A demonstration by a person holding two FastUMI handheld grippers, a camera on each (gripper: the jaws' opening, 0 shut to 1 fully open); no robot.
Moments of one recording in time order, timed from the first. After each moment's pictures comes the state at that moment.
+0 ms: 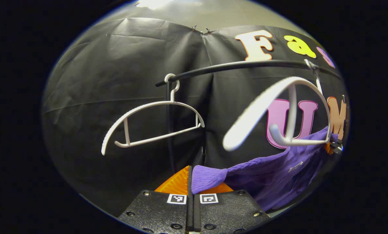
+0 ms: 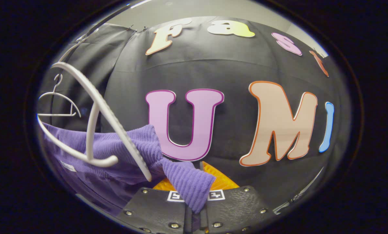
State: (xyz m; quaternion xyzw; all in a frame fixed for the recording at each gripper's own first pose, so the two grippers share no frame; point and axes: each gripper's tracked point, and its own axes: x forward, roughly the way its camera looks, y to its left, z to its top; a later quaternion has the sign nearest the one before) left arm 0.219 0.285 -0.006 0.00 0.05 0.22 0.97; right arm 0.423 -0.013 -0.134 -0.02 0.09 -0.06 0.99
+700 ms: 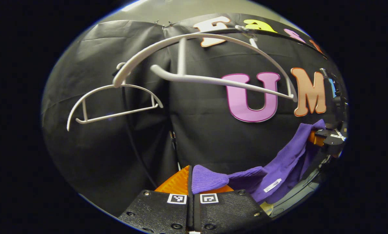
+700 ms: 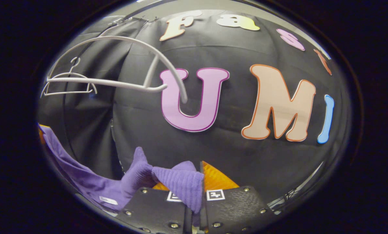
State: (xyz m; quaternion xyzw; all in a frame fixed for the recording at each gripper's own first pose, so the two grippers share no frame) left arm 0.224 0.169 -0.079 0.04 0.11 0.08 0.99; right arm 0.338 0.011 -0.188 -0.04 0.16 -0.01 0.99
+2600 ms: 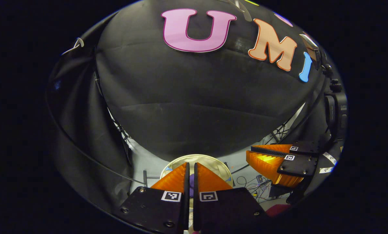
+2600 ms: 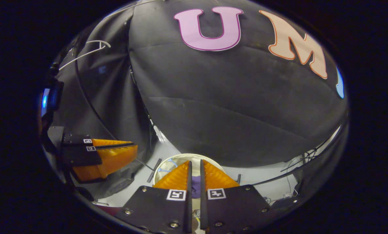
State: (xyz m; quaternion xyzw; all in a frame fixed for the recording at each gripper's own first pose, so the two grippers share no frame) left arm 0.223 0.016 -0.262 -0.02 0.37 -0.14 0.92; right arm 0.207 0.071 -0.344 0.02 0.43 0.05 0.90
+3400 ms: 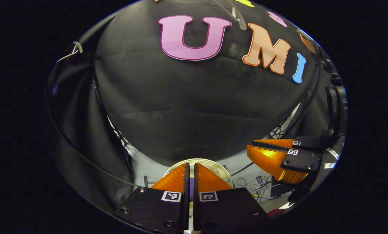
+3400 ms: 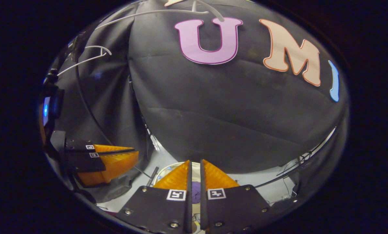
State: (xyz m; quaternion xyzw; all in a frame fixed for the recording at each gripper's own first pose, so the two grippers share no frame) left arm 0.221 0.018 -0.231 -0.01 0.34 -0.16 0.93; right arm 0.210 0.080 -0.307 0.02 0.39 0.02 0.92
